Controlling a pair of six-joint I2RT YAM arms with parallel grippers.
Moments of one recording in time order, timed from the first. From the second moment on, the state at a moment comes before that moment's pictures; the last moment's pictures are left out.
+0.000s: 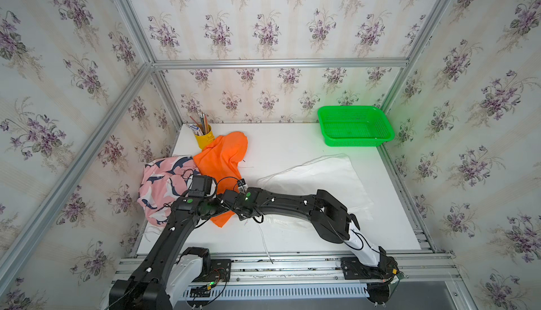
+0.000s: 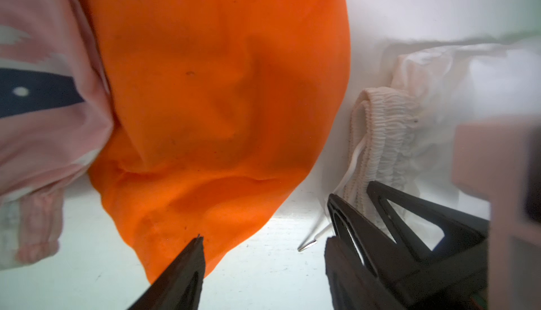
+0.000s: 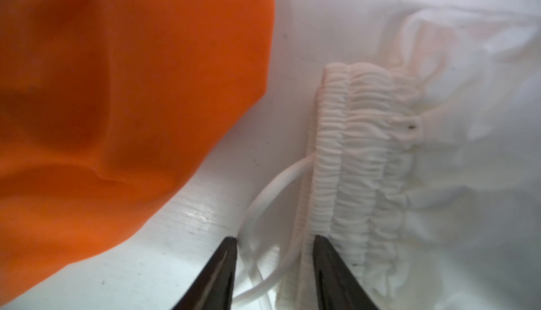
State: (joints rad) left arm -0.08 0.94 0.61 -0.76 0.25 -0.44; right arm 1.26 2.29 1.89 -0.97 0.38 0.81
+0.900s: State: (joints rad) left arm -0.07 0.93 0.61 -0.75 0.17 -0.43; right arm 1.25 2.32 1.82 -0.94 0.38 0.77
